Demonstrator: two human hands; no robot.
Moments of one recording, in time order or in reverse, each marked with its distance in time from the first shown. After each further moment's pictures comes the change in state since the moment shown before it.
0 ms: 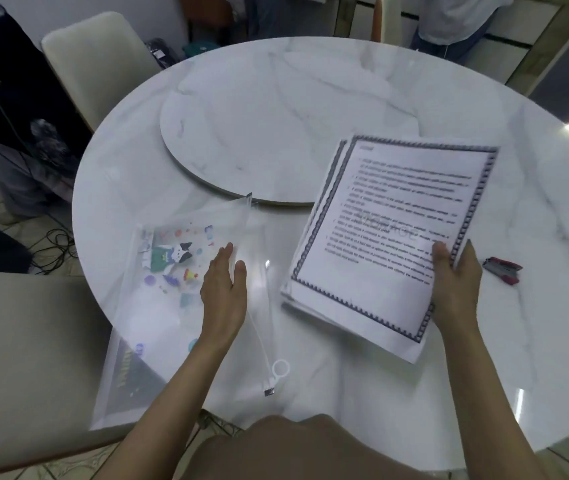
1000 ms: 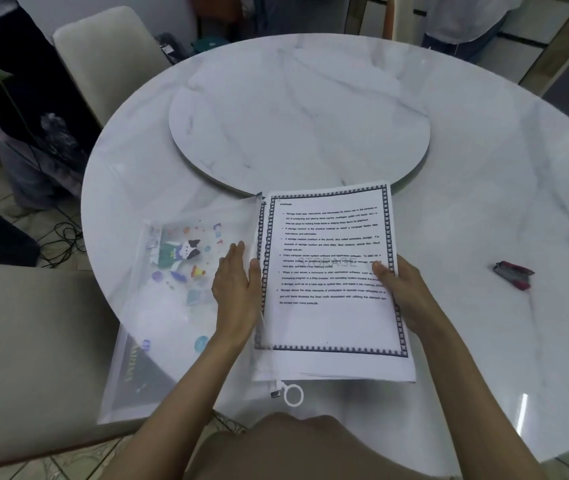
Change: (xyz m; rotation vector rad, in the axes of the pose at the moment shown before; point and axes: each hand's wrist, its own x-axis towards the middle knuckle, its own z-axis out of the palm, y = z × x) left_hand 0.003 -0.002 0.009 0.163 0.009 0.049; right_hand -0.010 0.017 0.036 0.007 -0.553 0.254
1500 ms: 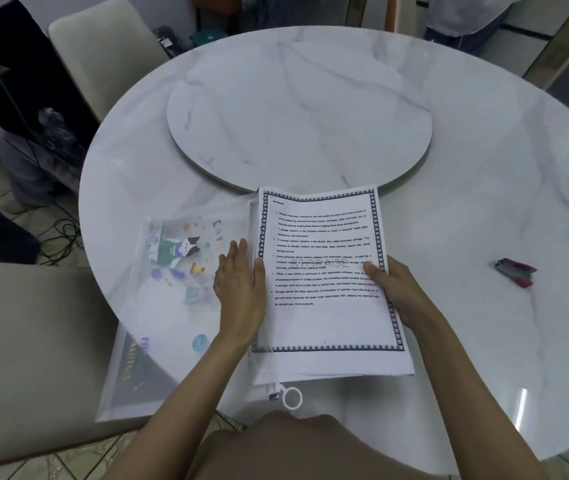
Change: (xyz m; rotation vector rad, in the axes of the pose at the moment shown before) left_hand -0.002 0.004 0.006 0.109 -0.026 -0.041; right_hand 0.009 0.007 0.003 0.047 -0.088 0.075
